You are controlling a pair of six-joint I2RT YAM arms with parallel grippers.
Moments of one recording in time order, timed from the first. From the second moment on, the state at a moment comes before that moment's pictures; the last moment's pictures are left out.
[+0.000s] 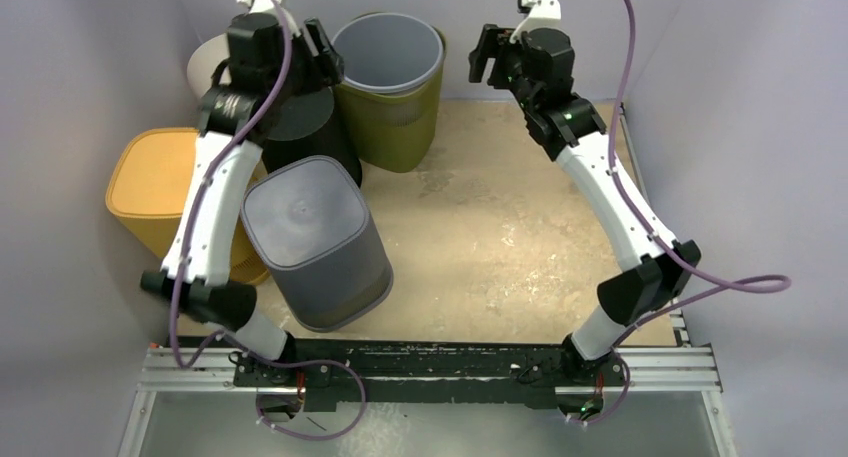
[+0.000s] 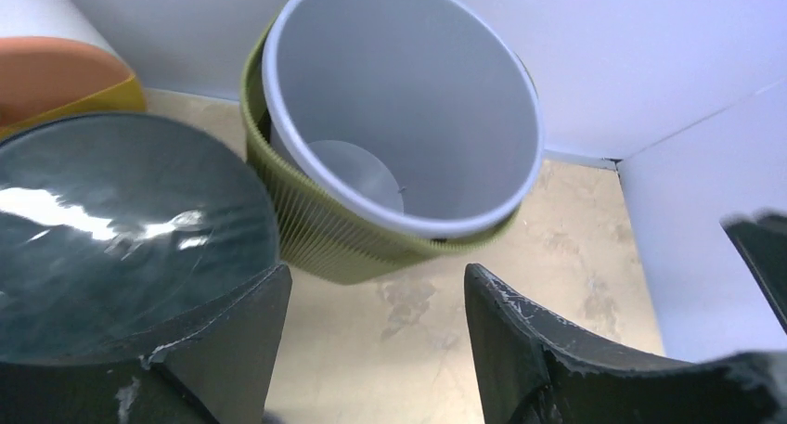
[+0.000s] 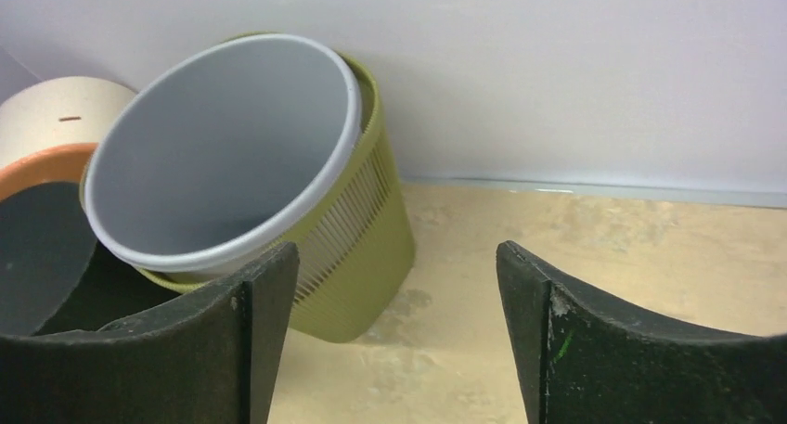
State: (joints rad) left arm -0.25 1.51 1.99 -0.75 -0.04 -0.41; right arm 0.43 1.67 1.88 -0.32 0.23 0.23
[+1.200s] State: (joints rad) left arm -0.30 2.01 2.27 -0.68 -0.41 -0.62; right arm 0.26 1.49 1.53 -0.33 0.16 0.18
